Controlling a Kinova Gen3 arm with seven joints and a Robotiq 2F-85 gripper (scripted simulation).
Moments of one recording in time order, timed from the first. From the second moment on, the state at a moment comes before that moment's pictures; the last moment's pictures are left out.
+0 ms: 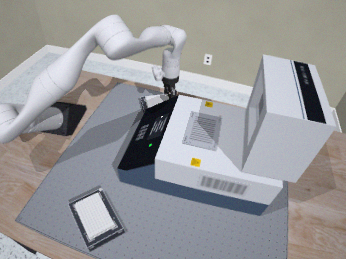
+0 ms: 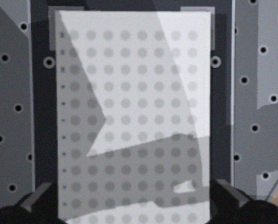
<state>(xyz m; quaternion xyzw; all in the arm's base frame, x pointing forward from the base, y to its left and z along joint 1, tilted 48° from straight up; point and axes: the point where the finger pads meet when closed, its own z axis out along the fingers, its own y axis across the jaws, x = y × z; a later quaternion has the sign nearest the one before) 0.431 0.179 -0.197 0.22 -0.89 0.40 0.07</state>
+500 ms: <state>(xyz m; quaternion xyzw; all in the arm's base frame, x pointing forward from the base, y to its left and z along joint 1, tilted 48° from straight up) 0.431 0.182 -0.195 0.22 -0.89 0.40 0.07</state>
